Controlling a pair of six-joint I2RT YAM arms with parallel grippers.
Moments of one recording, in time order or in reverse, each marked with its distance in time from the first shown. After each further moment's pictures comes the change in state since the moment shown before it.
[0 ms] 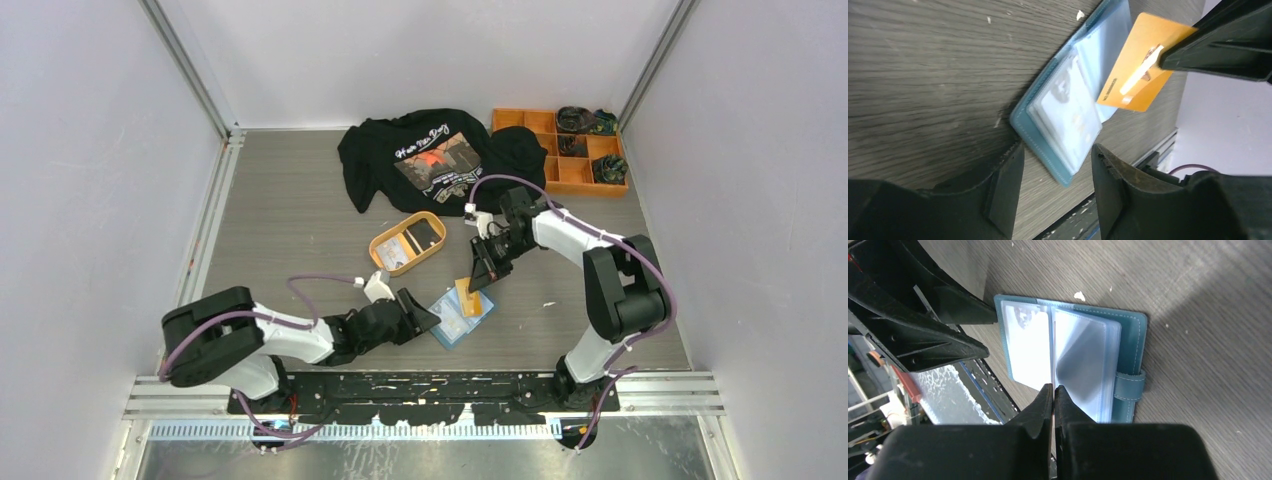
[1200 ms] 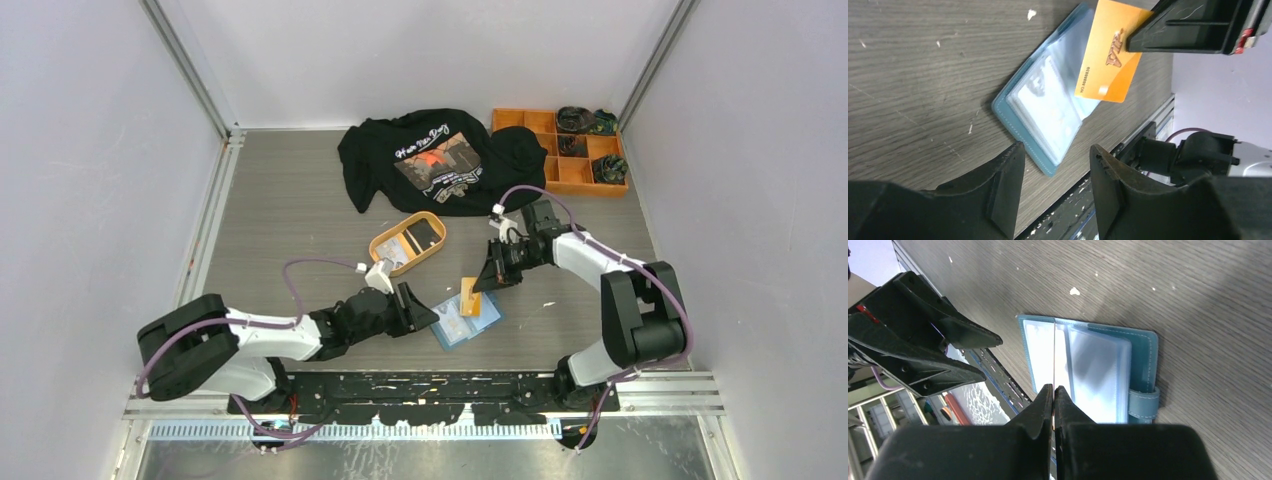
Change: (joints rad) left arm 0.082 -0.109 0.005 0.012 0.164 0.210; right arm -0.092 -0.163 -0.214 0.216 -0.068 0.320
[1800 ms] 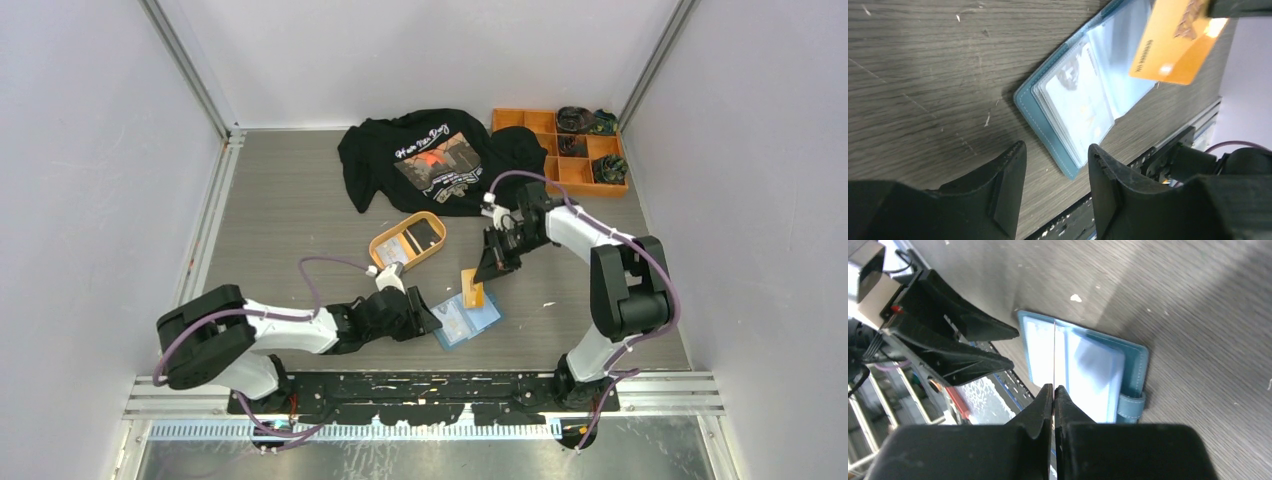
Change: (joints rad) left arm -0.039 0.149 0.114 -0.155 -0.018 -0.070; right arm -0.008 0.174 0.184 -0.187 0.002 -0.138
